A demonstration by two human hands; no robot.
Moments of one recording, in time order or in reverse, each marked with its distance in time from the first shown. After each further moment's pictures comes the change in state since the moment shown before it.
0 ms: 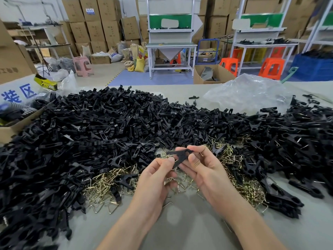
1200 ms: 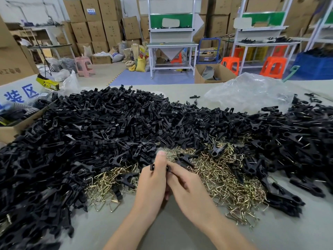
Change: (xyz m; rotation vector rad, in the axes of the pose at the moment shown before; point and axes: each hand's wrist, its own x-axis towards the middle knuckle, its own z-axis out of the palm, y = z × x) left_hand -0.004 -0.005 -0.005 0.590 0.109 0.221; right_hand -0.023 0.032 0.025 -0.829 -0.109 -0.088
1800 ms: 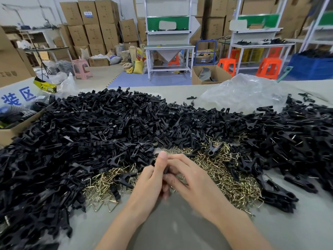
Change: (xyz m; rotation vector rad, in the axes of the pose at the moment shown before) left_hand 0.002 -0.004 -0.012 0.032 -0.218 0.056; right_hand 0.005 -0.001 -0.031 -0.431 -0.019 -0.346
